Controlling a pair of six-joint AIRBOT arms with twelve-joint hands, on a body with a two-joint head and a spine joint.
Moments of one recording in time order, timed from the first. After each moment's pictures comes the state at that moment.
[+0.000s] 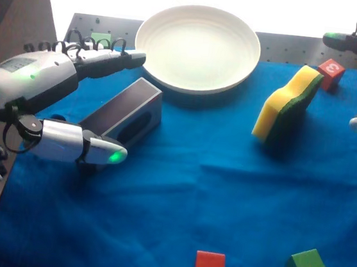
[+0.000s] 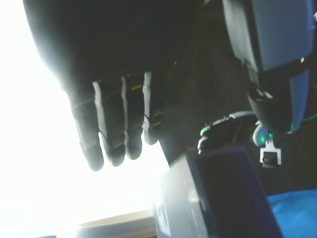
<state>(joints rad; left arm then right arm) 0.93 -0.98 1.08 -0.18 -0.88 0.98 -0.97 -0.92 1.32 -0.18 1.04 -0.24</state>
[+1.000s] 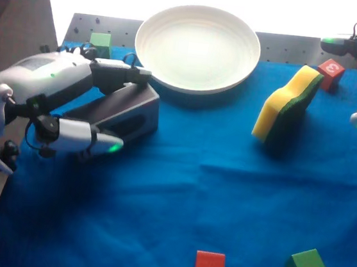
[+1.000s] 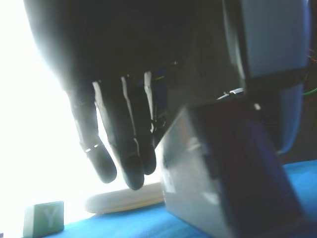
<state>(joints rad) 0.88 -1.04 1.14 -0.19 -0.79 1.00 -0.97 -0.92 1.32 -0.18 1.04 -0.24</state>
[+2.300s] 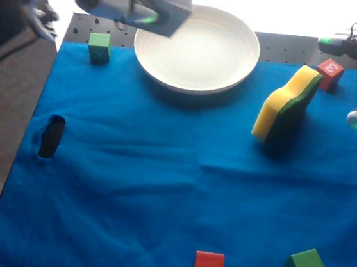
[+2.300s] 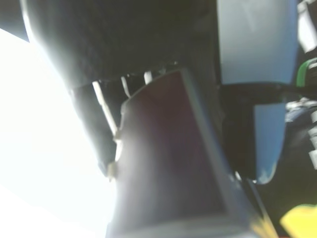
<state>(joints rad) 0.43 -1.20 1.42 0.06 -0.55 0.98 -0.97 -0.94 1.35 -0.18 1.04 -0.24</state>
